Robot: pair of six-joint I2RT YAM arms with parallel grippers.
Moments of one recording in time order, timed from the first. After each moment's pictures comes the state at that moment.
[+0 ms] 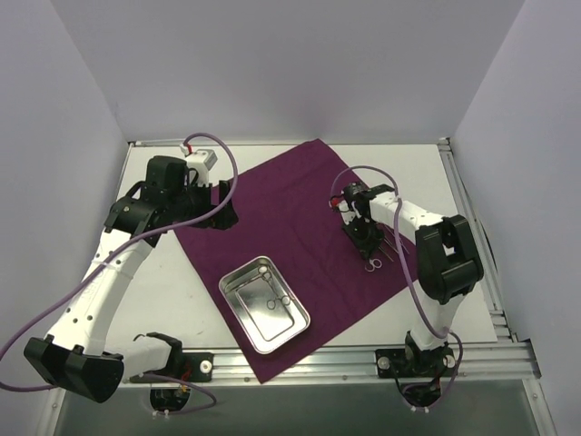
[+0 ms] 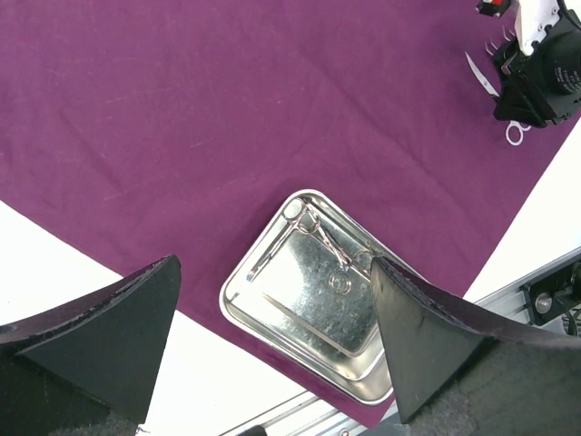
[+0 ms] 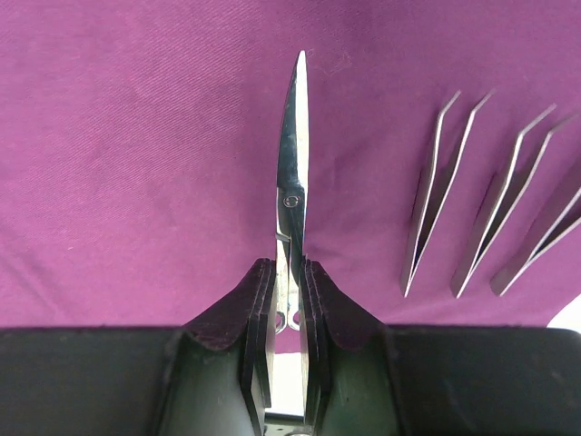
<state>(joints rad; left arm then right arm) -0.35 1.21 1.38 -0.90 0.19 -0.22 0.37 1.80 1.20 -0.88 0.07 -0.15</state>
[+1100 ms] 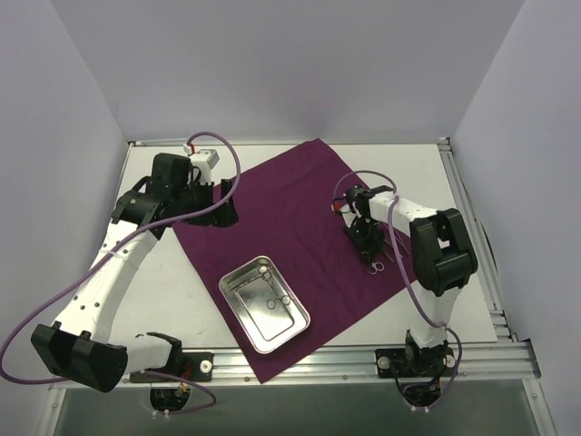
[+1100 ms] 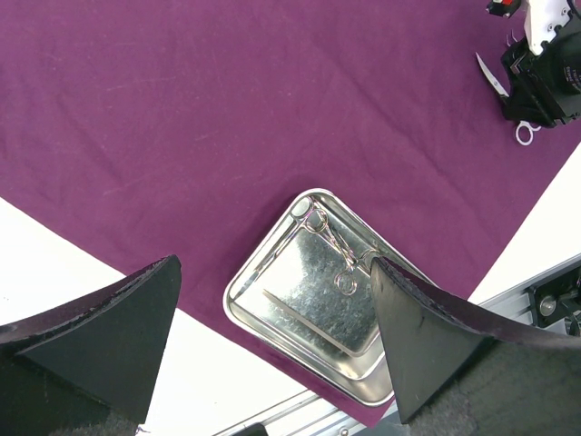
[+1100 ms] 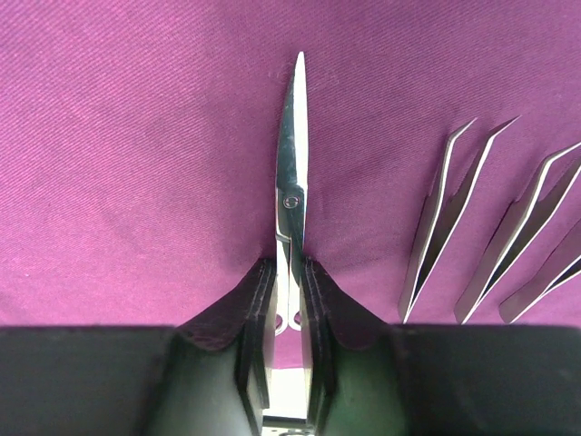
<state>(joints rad) -0.33 1.26 1.38 -0.90 0.19 -0.22 0.34 1.88 1.19 -0.86 0.05 -0.19</state>
